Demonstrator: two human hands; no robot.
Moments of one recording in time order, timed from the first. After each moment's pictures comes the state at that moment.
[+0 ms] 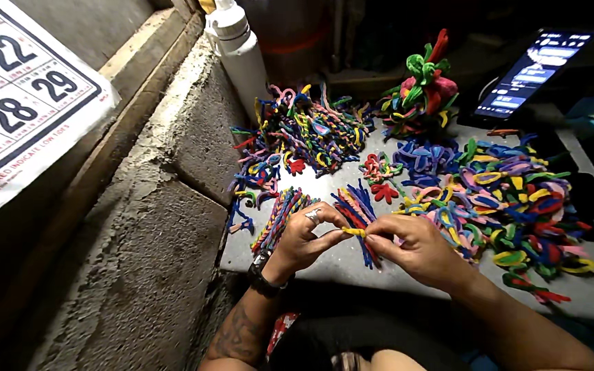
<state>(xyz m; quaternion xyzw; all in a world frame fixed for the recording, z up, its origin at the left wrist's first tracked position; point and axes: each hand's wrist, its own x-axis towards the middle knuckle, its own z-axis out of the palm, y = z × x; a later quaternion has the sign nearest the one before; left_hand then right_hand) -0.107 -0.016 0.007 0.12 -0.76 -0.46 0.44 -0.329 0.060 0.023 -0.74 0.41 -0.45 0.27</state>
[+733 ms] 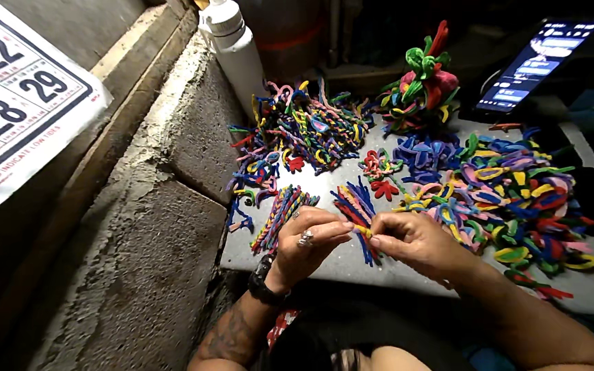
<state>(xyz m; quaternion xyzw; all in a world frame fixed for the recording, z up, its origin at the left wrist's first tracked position) -0.109 -0.002 0.009 0.12 -0.80 -0.22 0.54 -0.338 0.057 0.029 -0.64 0.36 -0.43 0.52</state>
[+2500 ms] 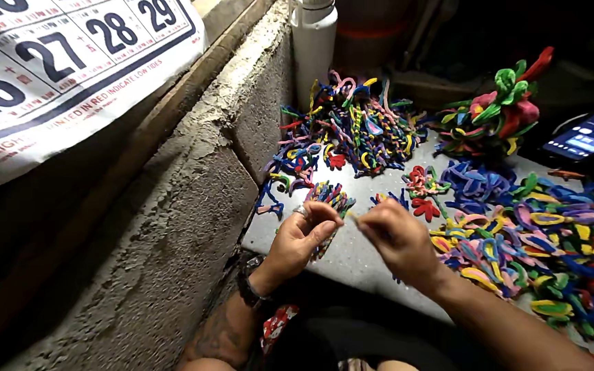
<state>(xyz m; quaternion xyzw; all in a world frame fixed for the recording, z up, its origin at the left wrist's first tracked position) -0.042 0.012 0.019 0.30 -0.58 -0.57 0.49 -0.258 0.016 0.018 -0.79 0.39 -0.46 0.14</state>
